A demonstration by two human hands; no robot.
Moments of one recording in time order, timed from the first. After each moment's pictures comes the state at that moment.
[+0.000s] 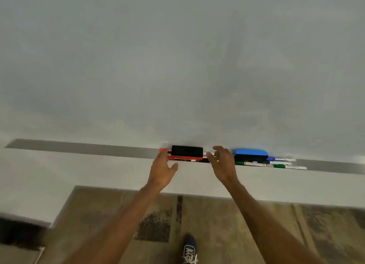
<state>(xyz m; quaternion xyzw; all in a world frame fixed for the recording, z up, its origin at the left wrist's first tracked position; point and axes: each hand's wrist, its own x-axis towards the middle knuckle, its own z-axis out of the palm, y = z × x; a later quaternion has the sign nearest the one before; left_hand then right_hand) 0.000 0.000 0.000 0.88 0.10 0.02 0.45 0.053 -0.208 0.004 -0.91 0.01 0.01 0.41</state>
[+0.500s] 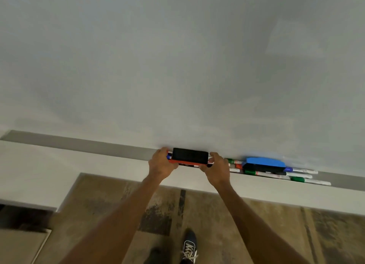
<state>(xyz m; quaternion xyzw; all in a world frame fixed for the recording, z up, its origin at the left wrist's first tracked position) 0.088 0.013 -0.045 0.89 0.22 -0.08 0.38 0.113 -0.182 -0.058 -0.92 0.06 0.12 0.38</state>
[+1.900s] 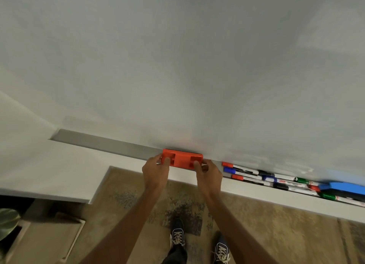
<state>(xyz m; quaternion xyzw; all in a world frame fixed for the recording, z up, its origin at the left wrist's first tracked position) 0.049 0.250 -0.042 0.78 0.39 0.09 0.48 0.083 0.104 -0.063 -0.86 0.10 0.10 0.48</state>
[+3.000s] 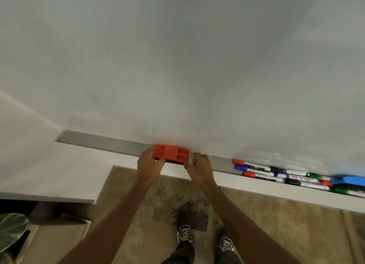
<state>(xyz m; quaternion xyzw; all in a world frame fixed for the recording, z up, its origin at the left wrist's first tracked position) 0.057 0.330 -0.054 0.83 0.36 0.00 0.42 0.097 0.165 -0.075 -0.89 0.02 0.22 0.39</state>
